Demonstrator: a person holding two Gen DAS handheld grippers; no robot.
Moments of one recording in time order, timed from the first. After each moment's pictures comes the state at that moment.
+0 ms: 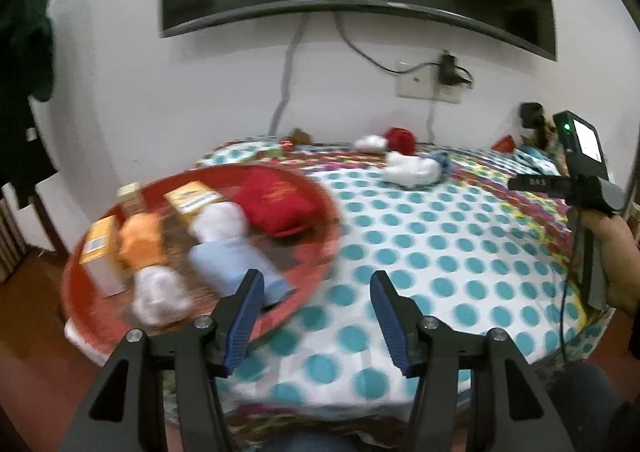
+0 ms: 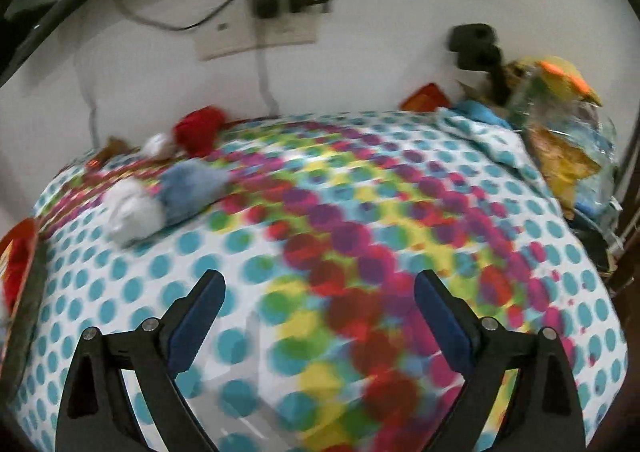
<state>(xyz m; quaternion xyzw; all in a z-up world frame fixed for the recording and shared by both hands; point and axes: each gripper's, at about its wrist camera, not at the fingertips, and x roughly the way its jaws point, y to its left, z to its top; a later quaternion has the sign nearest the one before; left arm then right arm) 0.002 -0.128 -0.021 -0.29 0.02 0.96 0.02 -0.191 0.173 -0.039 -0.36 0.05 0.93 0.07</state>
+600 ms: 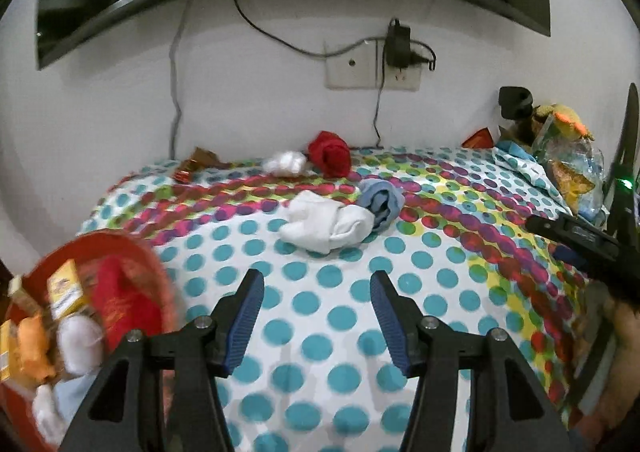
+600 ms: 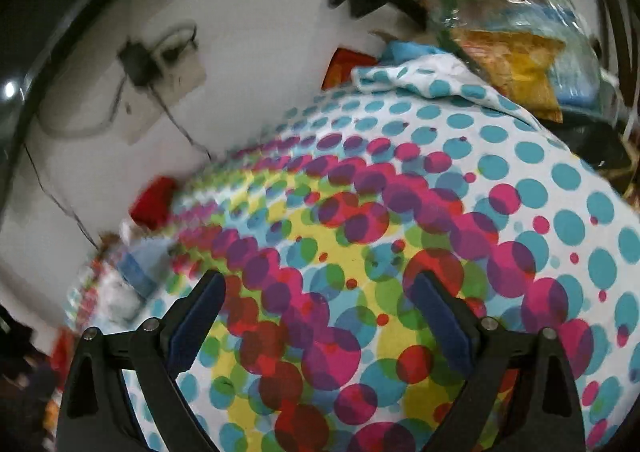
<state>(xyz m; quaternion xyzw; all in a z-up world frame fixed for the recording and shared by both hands) -0.157 -0.020 -0.010 -0.33 0.04 0.94 0.08 -0.186 0.272 -0.060 -0.34 0.27 0.90 0.07</state>
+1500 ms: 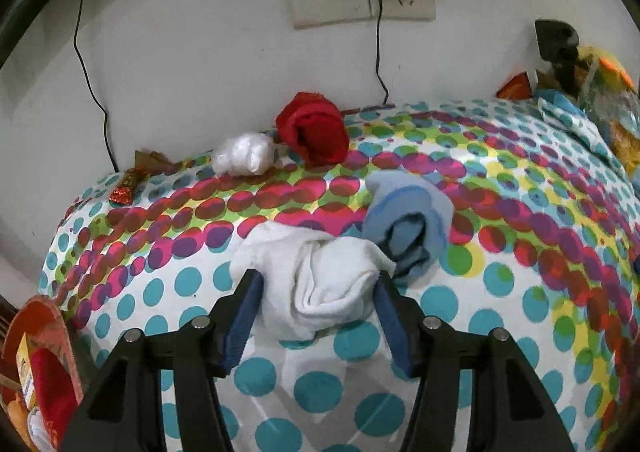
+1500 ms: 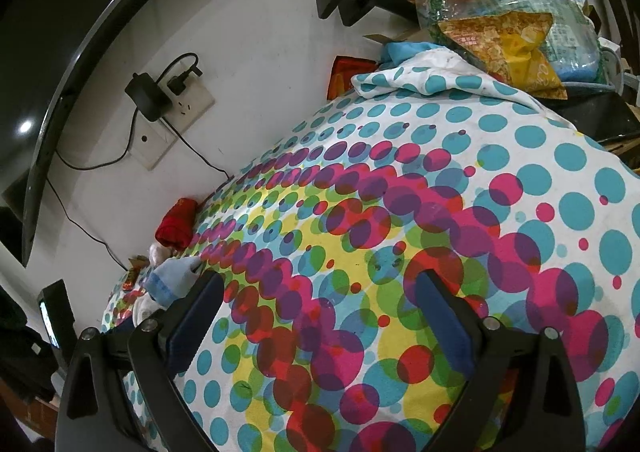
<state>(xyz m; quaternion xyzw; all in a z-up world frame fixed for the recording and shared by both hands) -0.277 0.026 -0.065 -0.39 0.11 0.91 0.07 -0.178 0.287 -0.062 -0.31 0.32 0.89 0.04</state>
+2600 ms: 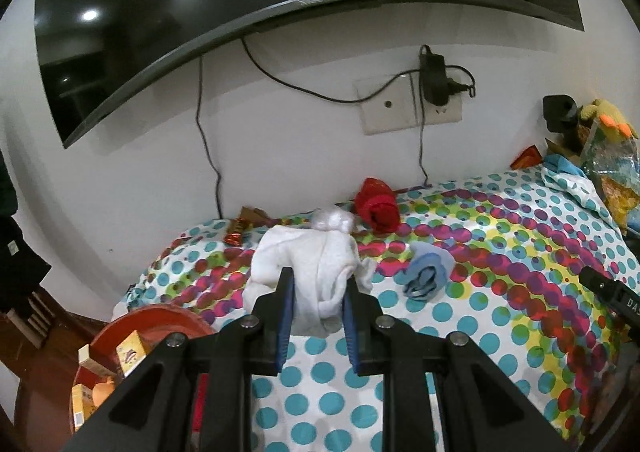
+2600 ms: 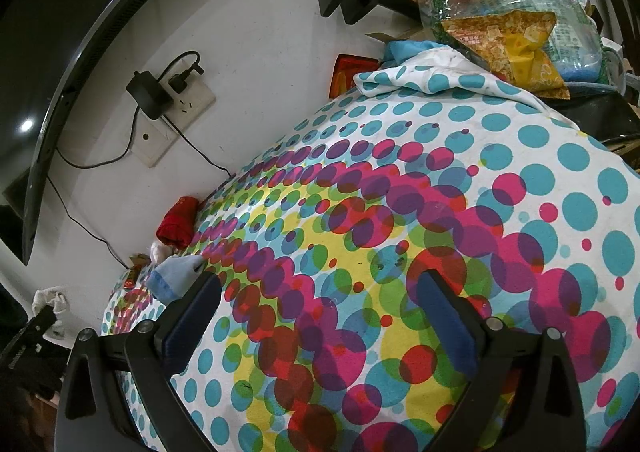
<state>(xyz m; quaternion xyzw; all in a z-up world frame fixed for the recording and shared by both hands) -0.191 -0.006 0.054 -0.30 0.12 0.95 -0.02 -0.177 0.287 -0.062 -0.31 0.32 0.89 0.04</state>
